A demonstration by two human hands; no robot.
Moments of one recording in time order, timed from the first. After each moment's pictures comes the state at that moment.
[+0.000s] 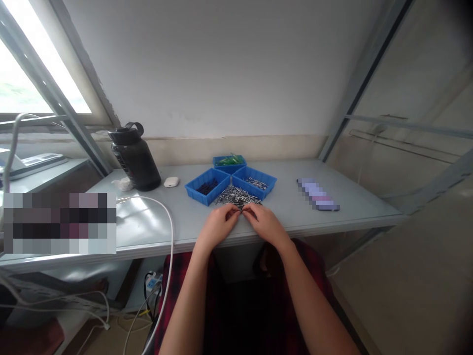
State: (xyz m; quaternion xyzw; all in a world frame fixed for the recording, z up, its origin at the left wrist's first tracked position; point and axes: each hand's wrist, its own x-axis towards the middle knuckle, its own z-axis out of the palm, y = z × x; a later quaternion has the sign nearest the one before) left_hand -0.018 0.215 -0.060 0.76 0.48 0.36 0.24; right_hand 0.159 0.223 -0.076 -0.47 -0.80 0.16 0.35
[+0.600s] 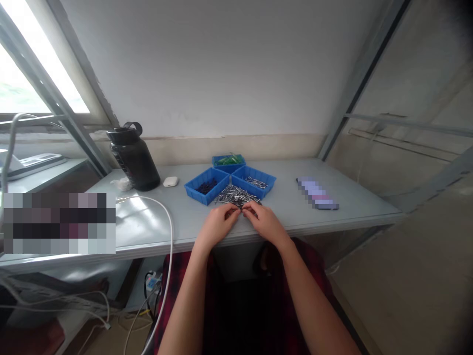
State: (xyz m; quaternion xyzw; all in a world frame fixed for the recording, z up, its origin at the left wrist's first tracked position) left_hand -0.017 0.213 -0.057 0.77 0.48 0.36 0.24; right_hand 0.160 0.222 -0.076 -0.48 -0.78 0.20 0.36
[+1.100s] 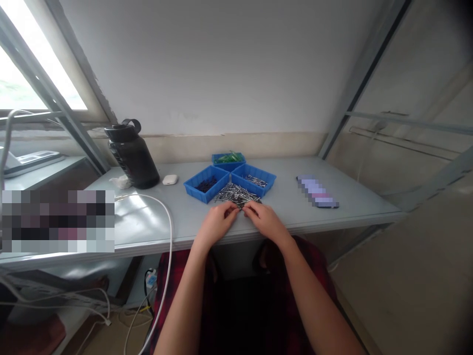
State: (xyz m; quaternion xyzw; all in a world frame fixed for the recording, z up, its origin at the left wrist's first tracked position) left_hand -0.018 0.213 -0.059 0.77 0.48 0.36 0.23; right_hand 0.160 0.223 -0.073 -0.47 -0.79 0.19 0.35
